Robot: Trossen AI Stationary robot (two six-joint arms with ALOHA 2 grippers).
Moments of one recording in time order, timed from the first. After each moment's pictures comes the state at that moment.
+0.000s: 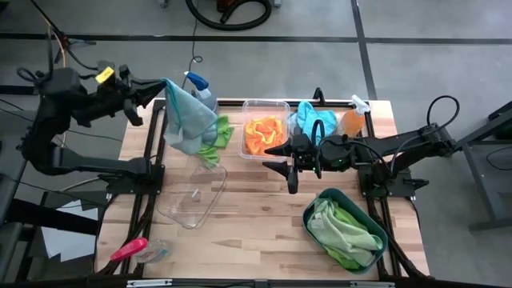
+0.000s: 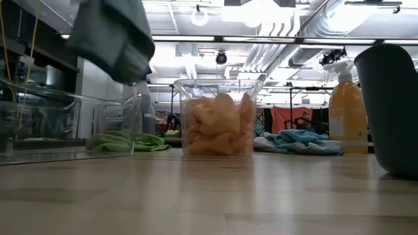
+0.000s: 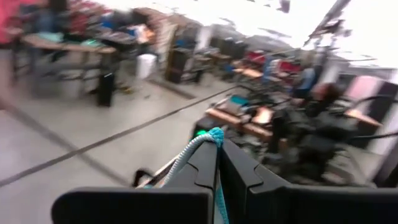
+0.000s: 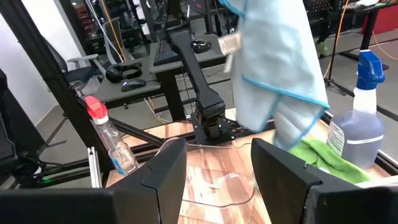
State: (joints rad) left arm 0.23 0.85 1.57 -0.69 -0.21 -0.26; right arm 0.24 1.35 1.31 -0.13 0.33 0.25
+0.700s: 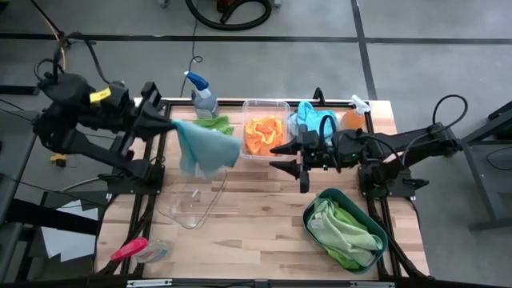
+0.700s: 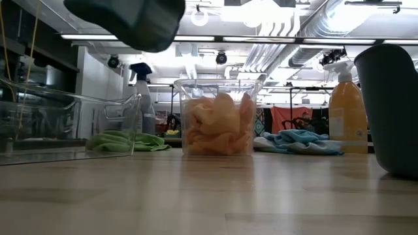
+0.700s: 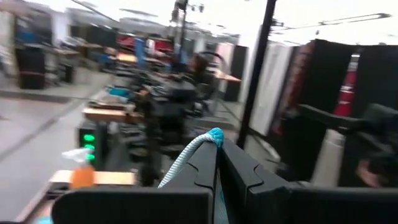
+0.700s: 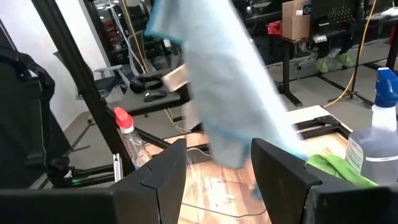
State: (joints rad) left arm -0.18 0.98 1.67 -0.60 -0.03 -0.13; right arm 0.24 1.28 1.31 -0.13 0.26 0.24
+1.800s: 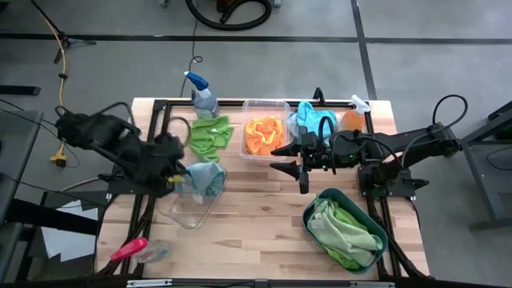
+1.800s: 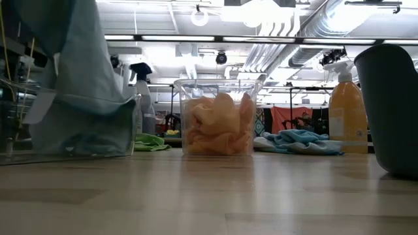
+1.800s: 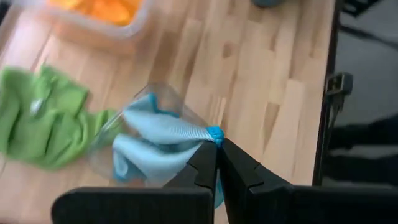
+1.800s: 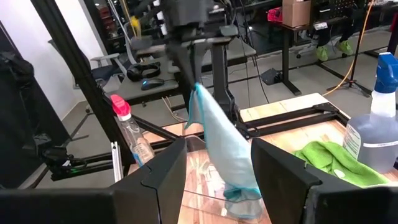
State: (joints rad) left arm -0.43 1.21 1.66 -1.49 -0.25 -0.63; right arm 0.24 1.28 1.31 -0.18 0.25 0.25
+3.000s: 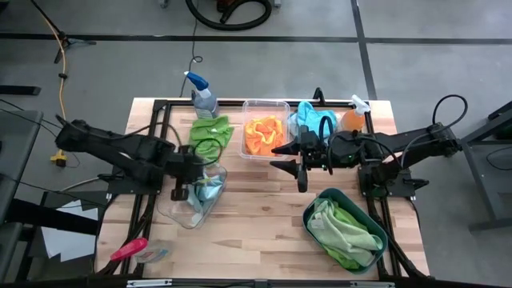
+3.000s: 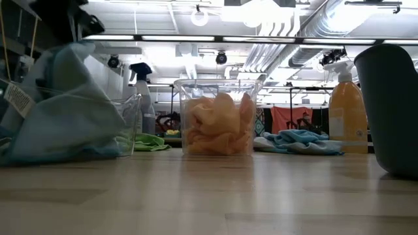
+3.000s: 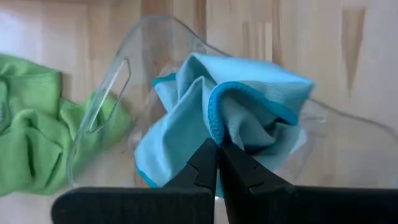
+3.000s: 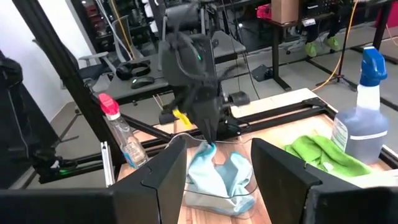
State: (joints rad) left arm -0.22 1.12 1.04 -1.14 -0.09 -0.18; right arm 0.24 1.28 1.31 -0.21 0.29 0.27
